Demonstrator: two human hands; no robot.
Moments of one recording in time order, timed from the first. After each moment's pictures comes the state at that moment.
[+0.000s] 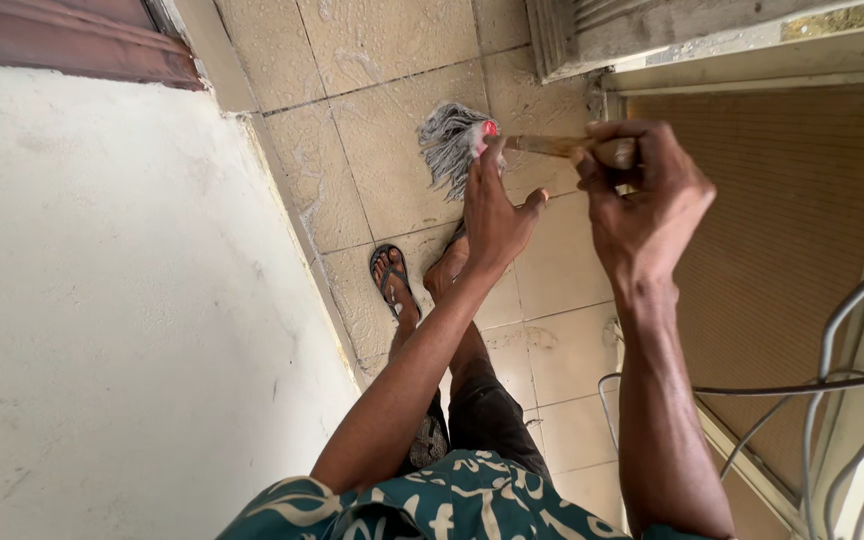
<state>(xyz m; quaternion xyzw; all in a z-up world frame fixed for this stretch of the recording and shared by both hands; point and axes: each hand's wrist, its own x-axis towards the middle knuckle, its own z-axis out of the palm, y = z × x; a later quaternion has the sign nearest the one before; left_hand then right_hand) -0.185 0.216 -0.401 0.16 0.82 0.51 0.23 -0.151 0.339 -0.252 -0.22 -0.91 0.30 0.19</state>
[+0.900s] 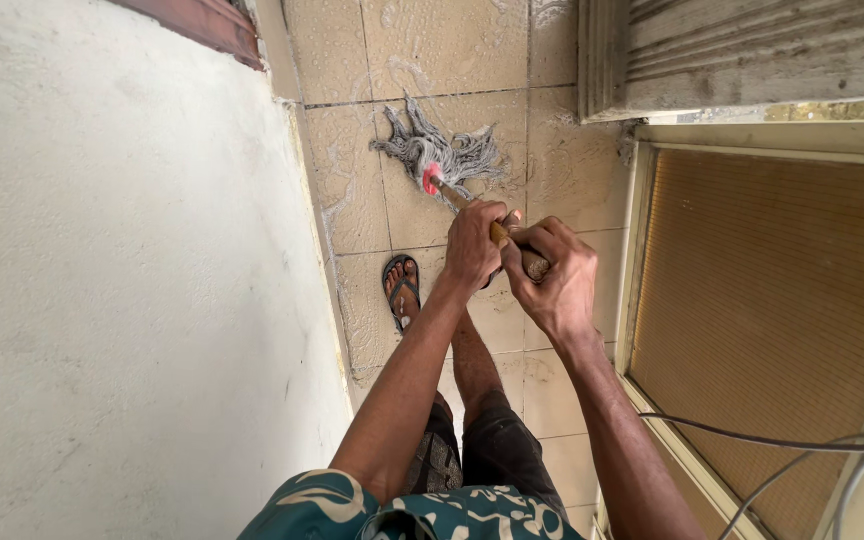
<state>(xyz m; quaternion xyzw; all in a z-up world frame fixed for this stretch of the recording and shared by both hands) -0.237 0.107 -0.447 0.20 0.81 0.49 0.25 -0.172 0.198 -0.310 -0.23 -0.91 0.35 0.00</state>
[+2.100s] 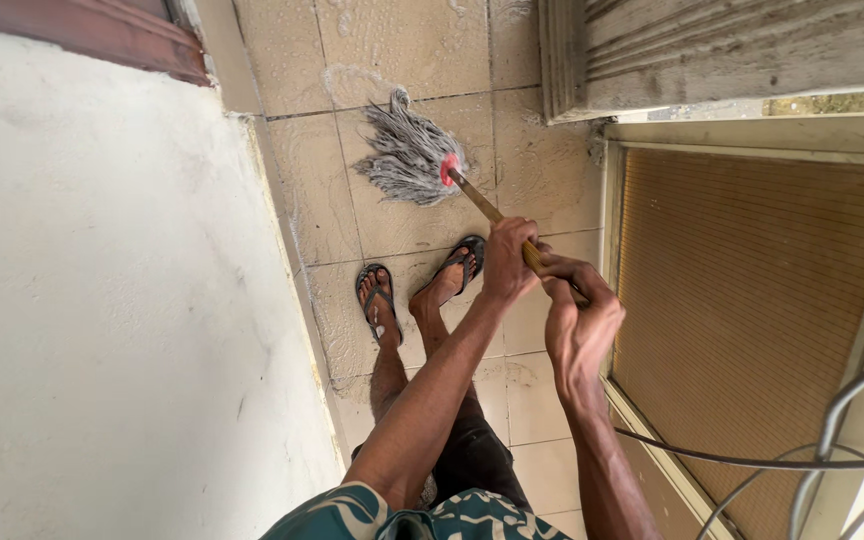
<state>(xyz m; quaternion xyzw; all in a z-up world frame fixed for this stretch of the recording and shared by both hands) -0.133 0.232 -0.502 0.22 0.79 0.54 0.19 -0.103 0.267 -0.297 -0.44 -0.79 0.41 0.09</state>
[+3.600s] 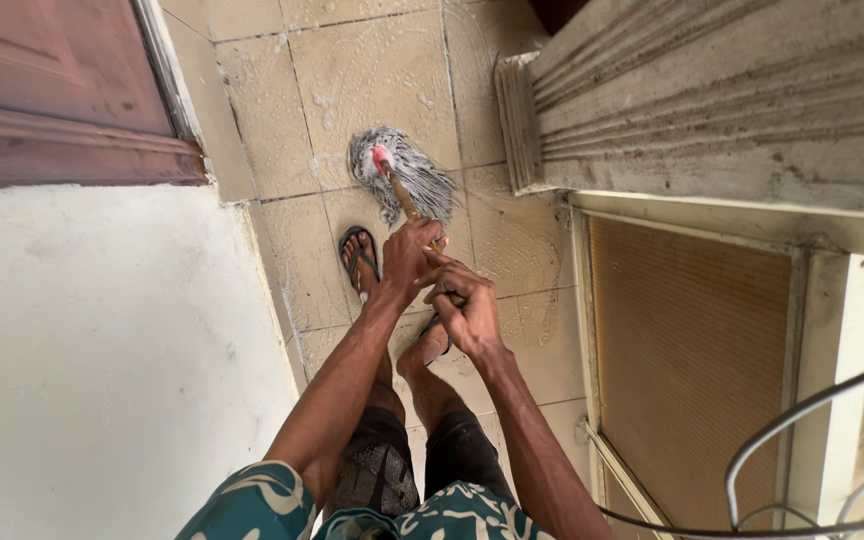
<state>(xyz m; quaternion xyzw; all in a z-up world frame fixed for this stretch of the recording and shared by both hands) -0.305 0.224 -0.494 0.32 0.85 0.36 0.23 -0.204 0.307 -0.356 -0.23 -0.77 0.59 0.04</state>
